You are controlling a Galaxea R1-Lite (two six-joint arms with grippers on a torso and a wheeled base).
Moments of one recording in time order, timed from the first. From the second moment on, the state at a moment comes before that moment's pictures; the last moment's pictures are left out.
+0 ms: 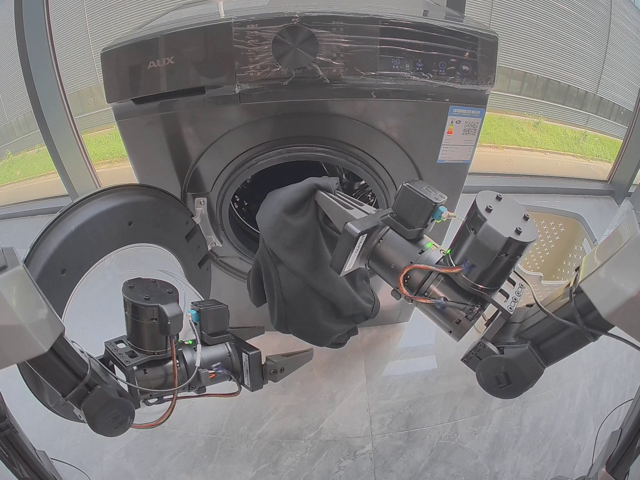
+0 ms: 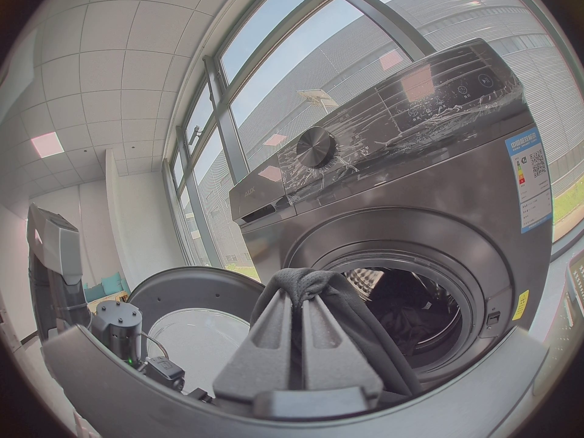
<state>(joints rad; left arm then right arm) -0.52 1.86 -0.42 -1.08 -0.31 -0.21 0.79 2.01 -0.94 -1.36 -0.03 0.15</state>
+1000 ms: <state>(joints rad) -0.58 2.01 -0.56 -1.31 -0.10 -0.37 0.79 2.01 -0.93 -1.37 -0.03 0.15</state>
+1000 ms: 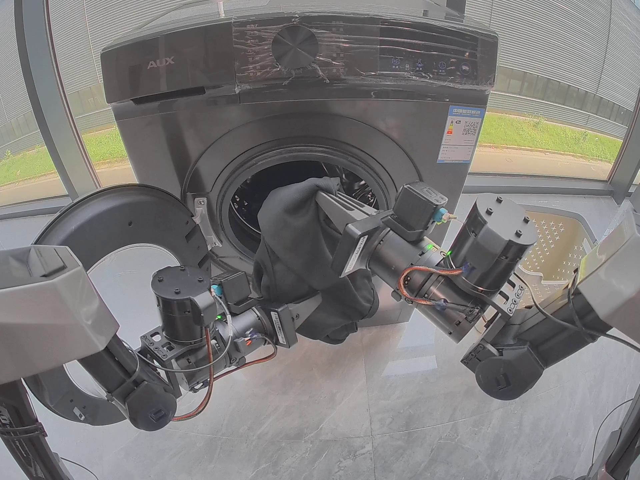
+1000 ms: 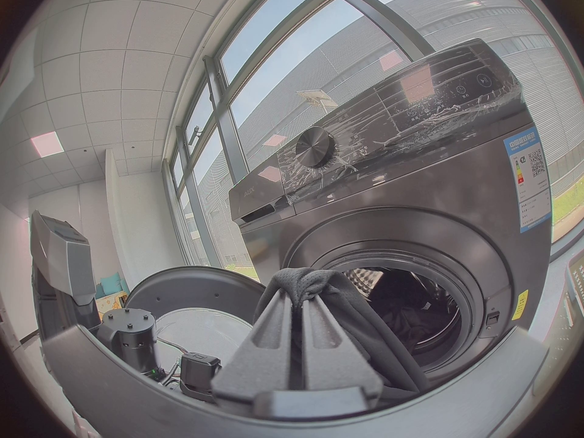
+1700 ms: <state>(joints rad) -0.63 2.03 -0.49 -1.51 -0.07 -0.30 0.74 2.06 -0.92 -1.39 -0.05 0.15</state>
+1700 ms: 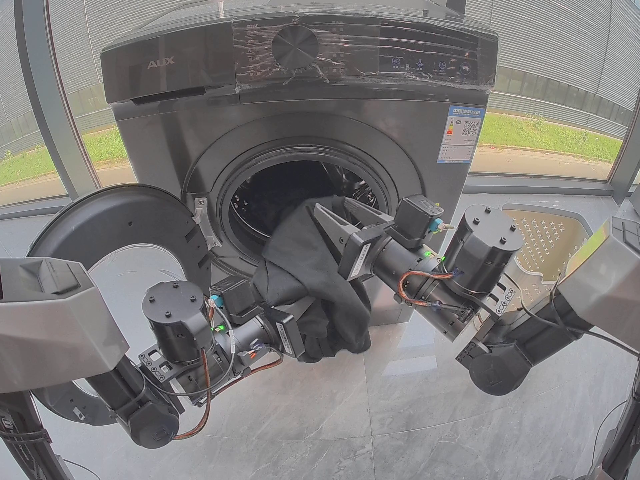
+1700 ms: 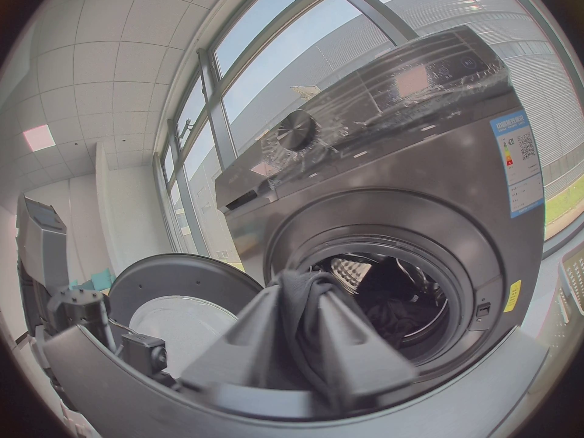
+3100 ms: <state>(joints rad) -0.59 2.01 -0.72 -1.54 0.06 -0.31 0.66 2.16 -0.56 -1.41 -0.02 0.10</state>
